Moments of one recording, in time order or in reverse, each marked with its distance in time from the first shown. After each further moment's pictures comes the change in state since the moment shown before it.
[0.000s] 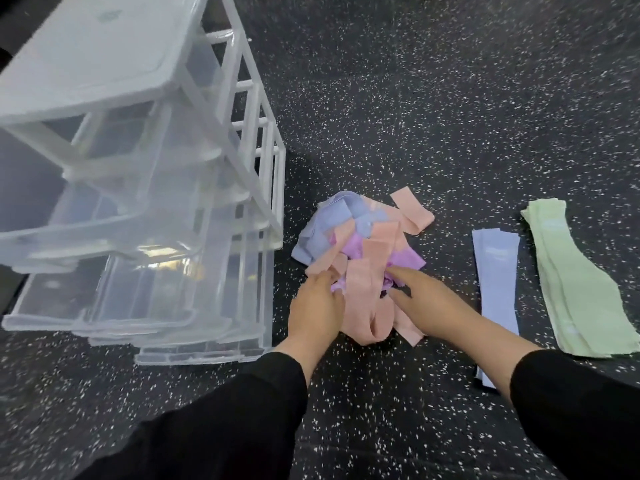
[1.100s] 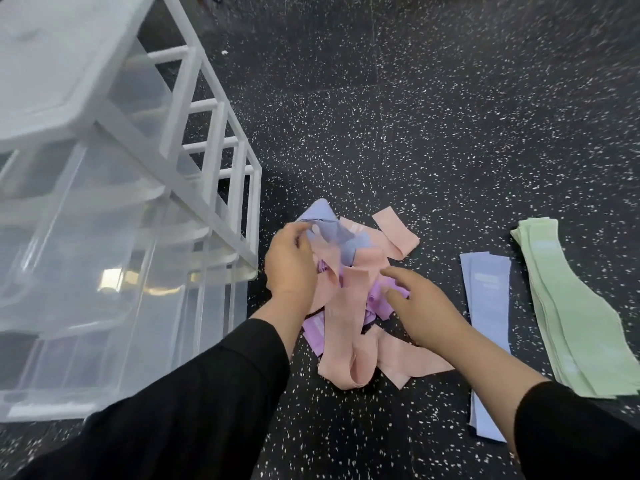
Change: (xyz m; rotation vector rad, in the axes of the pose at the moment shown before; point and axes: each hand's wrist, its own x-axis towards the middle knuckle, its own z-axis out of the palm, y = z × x) left_hand 0.105 0.070 -0.034 -0.377 0.364 -0.103; right_hand 0.031 0.012 -0.032 0.333 0.171 0.072
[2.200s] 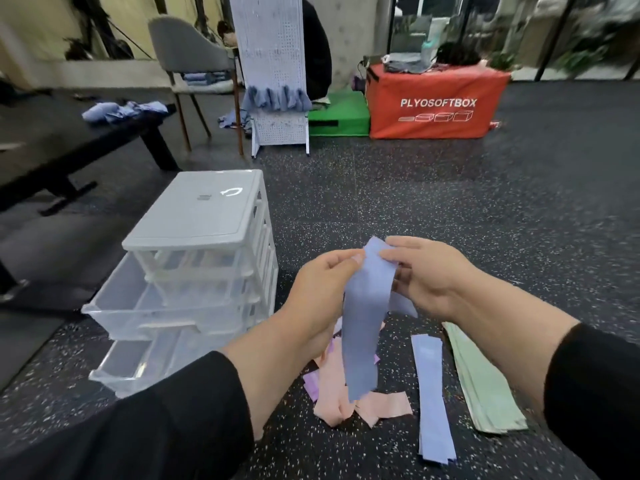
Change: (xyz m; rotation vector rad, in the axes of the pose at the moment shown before) left_hand -0.181 0.215 -0.226 -0.799 -0.527 0.004; right_hand -0.197 -0.263 -0.137 0.878 0.088 -0.015
